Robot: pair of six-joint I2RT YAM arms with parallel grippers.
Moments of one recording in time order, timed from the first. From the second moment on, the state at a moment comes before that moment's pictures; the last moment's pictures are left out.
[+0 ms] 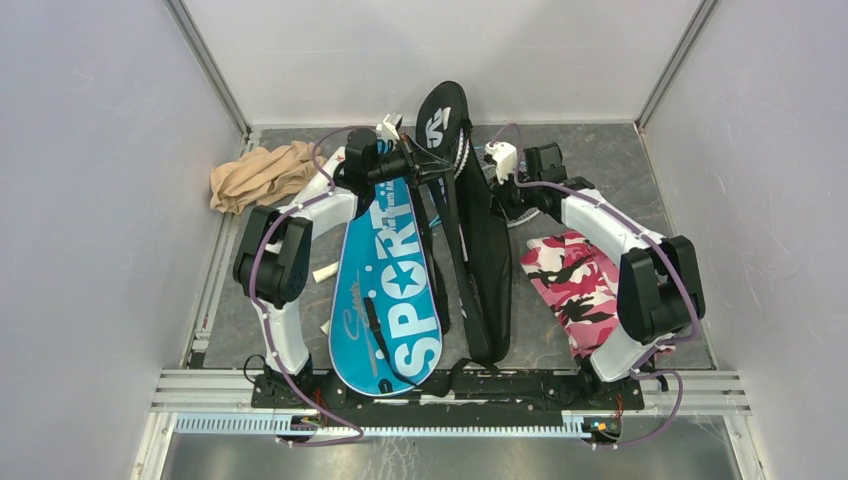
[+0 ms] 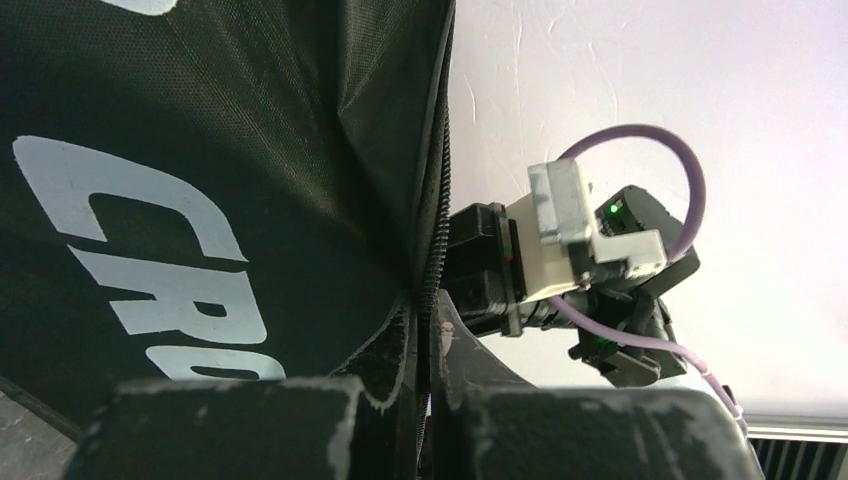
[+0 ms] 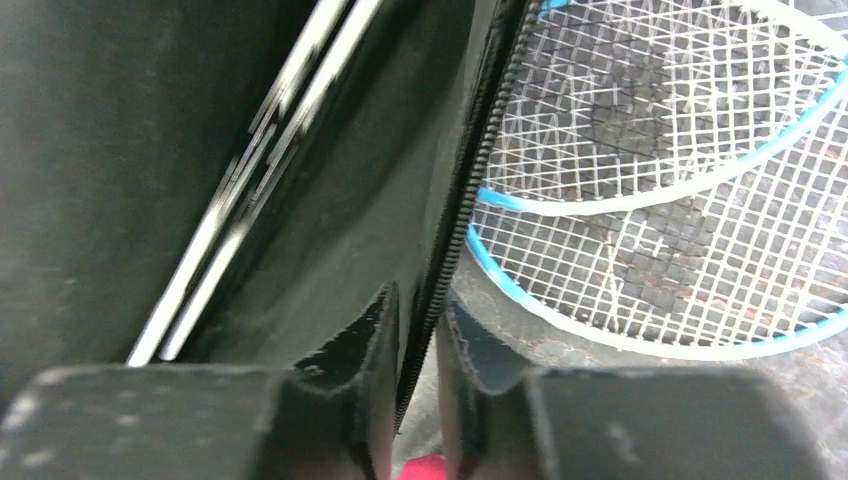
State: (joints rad) left arm -0.37 1.93 1.28 0.53 0.77 -1.23; right arm 0.32 1.65 1.18 -0.32 -0.38 -0.26
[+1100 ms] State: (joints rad) left arm -0.44 1.62 1.30 -0.01 0.65 -0.46; right arm 0.31 1.77 1.62 -1.06 -0.67 -0.79
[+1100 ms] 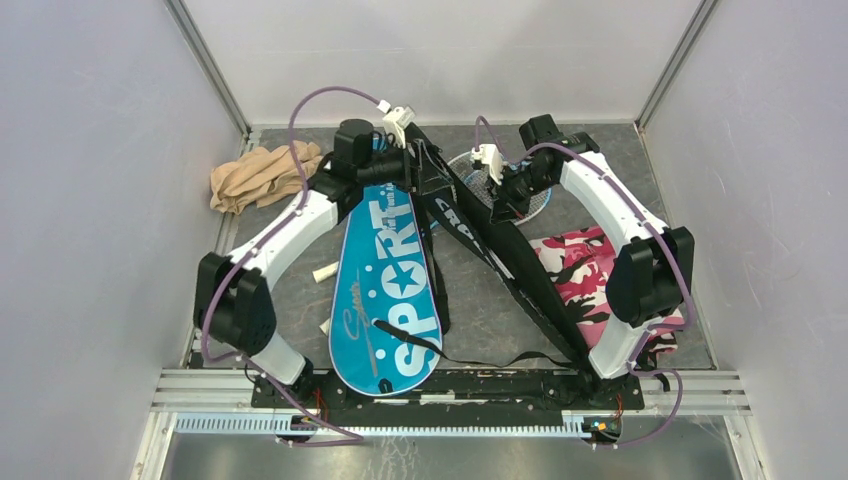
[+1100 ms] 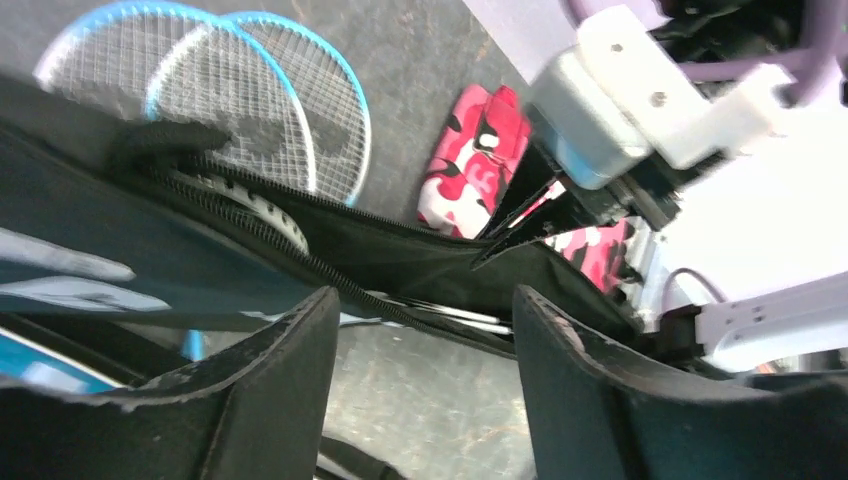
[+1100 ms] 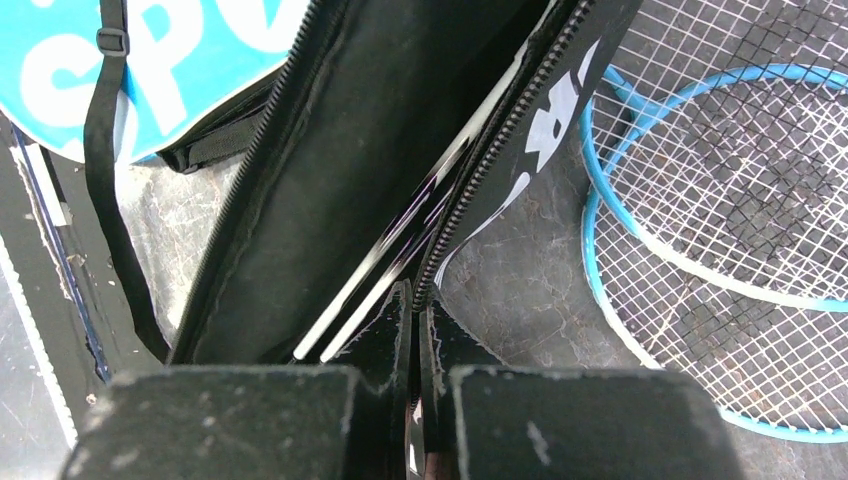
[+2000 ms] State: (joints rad) left arm -0.42 1.77 1.78 -0.87 0.42 1.34; right arm 0.33 1.77 1.59 -1.13 -0.71 -0.92
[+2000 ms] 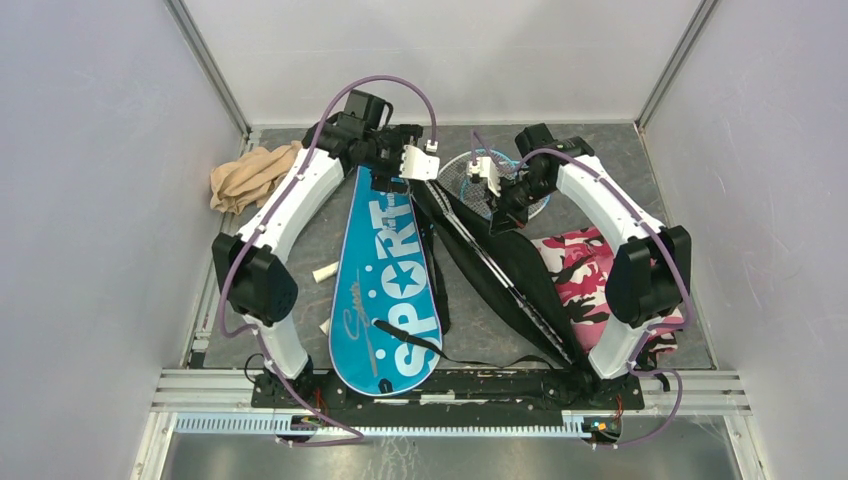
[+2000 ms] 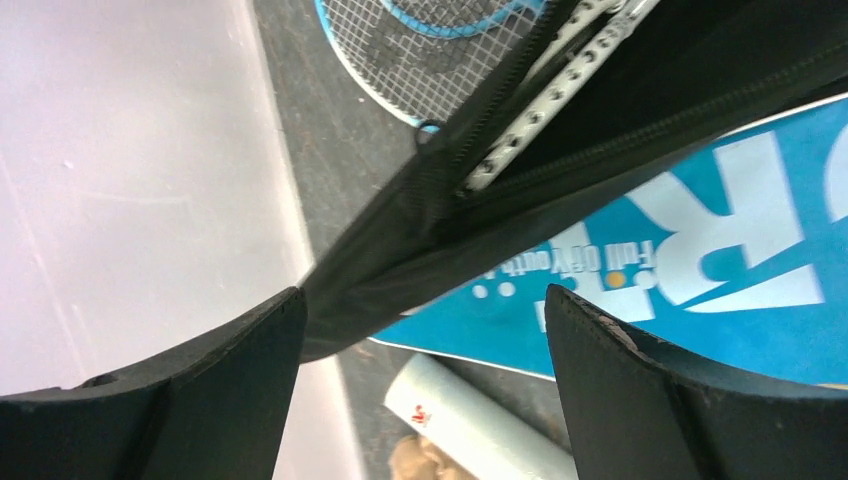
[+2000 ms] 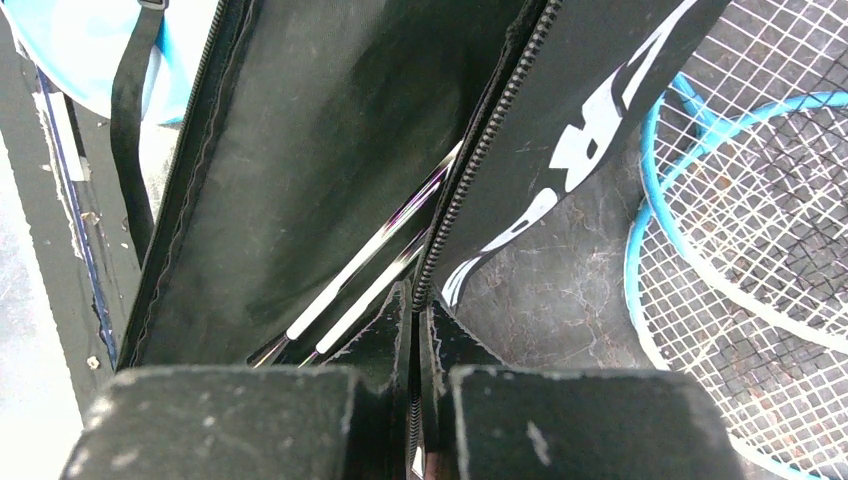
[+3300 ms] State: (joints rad) left arm -0.43 2.04 2.13 -1.36 0.34 1.81; right arm 0.35 1.78 1.61 -1.17 -0.73 -0.88
